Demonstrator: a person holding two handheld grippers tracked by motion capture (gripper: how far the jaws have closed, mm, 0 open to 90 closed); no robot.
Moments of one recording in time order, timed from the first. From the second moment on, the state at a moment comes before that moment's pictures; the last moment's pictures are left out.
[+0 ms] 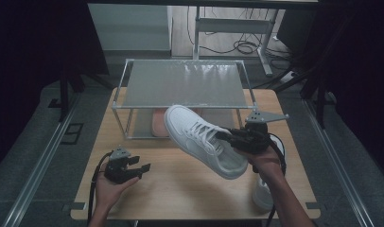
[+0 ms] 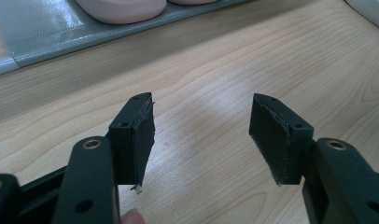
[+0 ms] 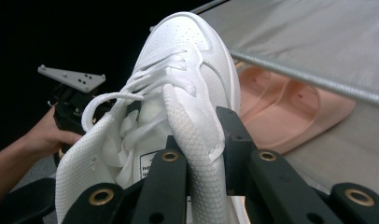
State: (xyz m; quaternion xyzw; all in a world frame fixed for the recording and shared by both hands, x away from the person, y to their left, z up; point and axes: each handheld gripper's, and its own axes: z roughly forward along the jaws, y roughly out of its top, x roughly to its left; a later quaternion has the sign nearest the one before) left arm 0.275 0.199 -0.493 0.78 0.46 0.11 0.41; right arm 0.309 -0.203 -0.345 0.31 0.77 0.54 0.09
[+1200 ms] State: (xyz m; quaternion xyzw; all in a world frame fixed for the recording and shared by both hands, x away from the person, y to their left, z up) left arm 0.276 0.194 -0.498 0.78 0.45 0.11 0.41; right arm 0.387 -0.175 -0.298 0.36 0.74 0.56 0.09
